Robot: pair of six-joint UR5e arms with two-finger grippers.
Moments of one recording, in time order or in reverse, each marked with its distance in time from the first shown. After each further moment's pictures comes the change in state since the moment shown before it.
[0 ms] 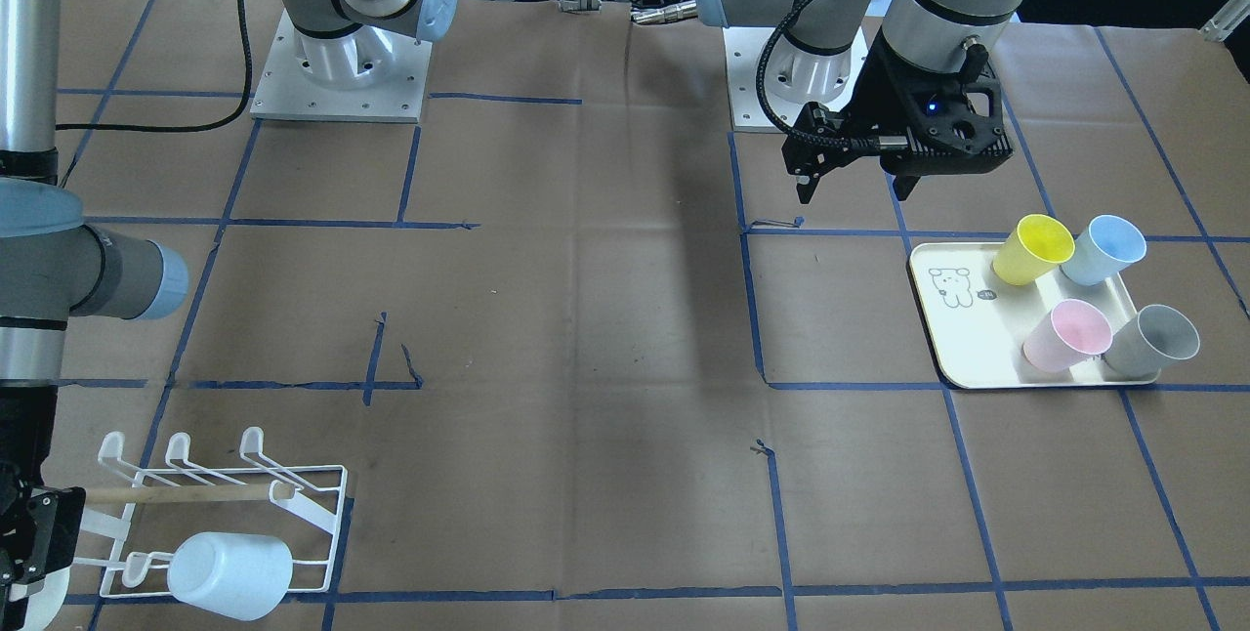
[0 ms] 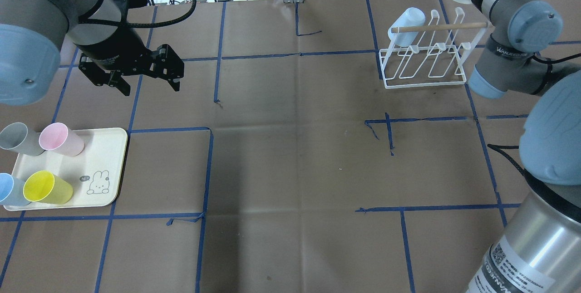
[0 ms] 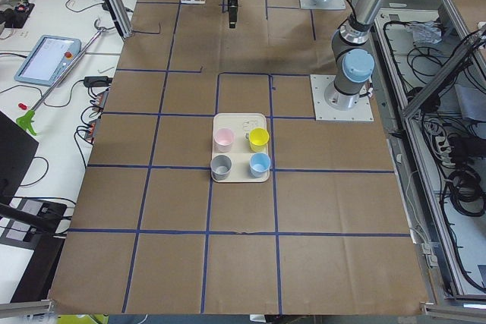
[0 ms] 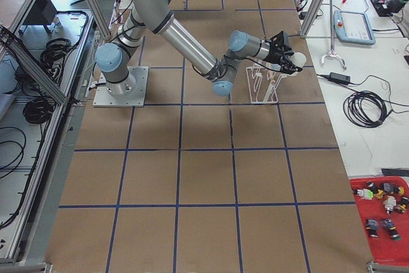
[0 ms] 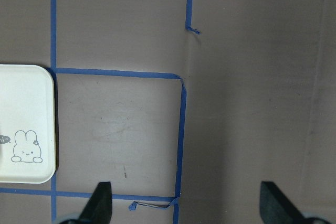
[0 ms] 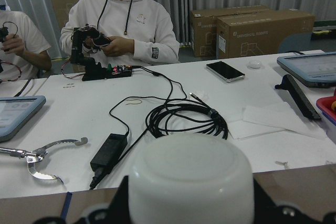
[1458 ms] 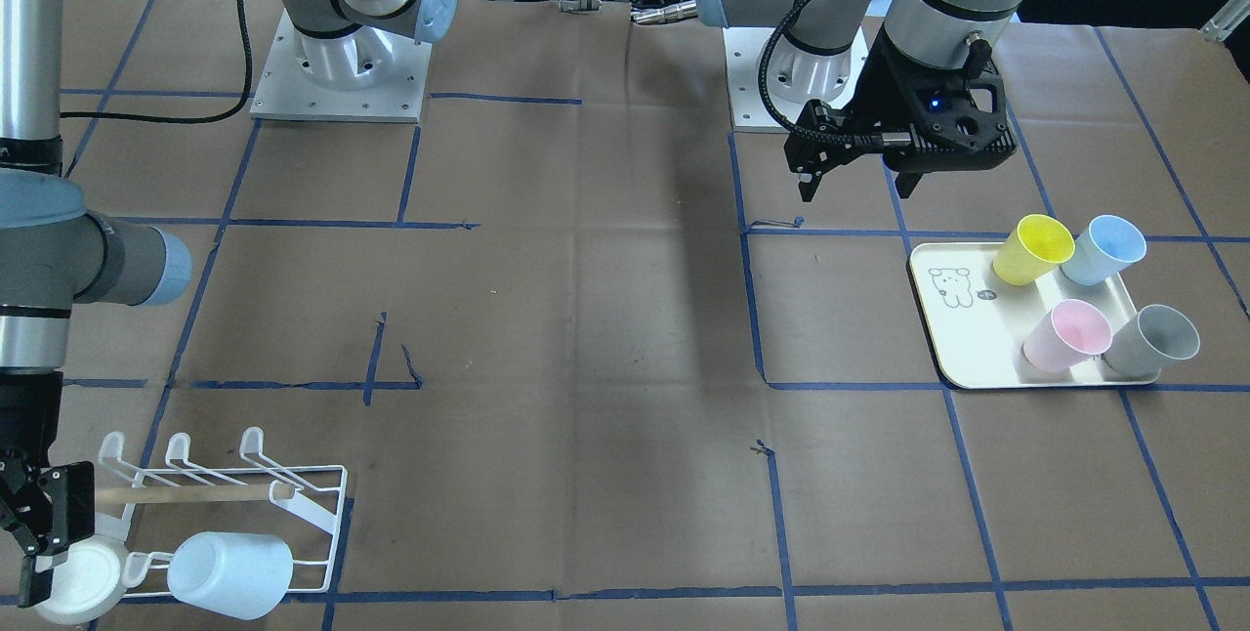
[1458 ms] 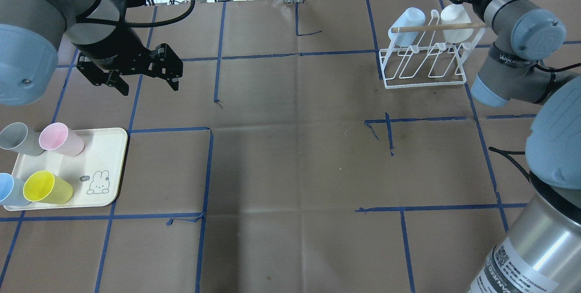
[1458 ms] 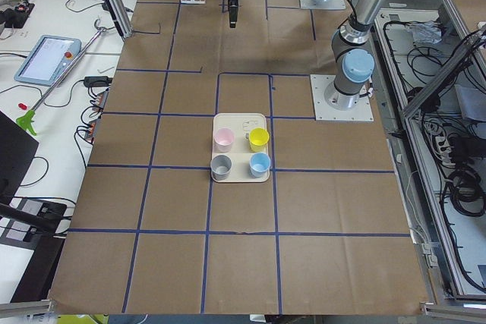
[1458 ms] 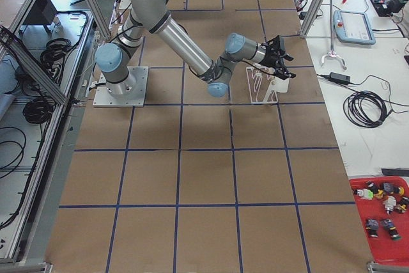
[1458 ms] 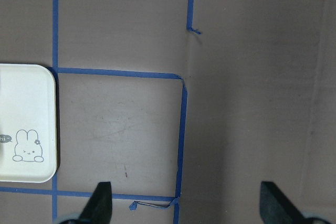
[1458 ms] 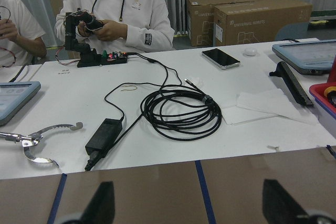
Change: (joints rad) left arm 0.002 0.005 0.001 -0.001 0.002 0.000; right arm -0.006 -0.034 0.033 0.016 -0.002 -0.021
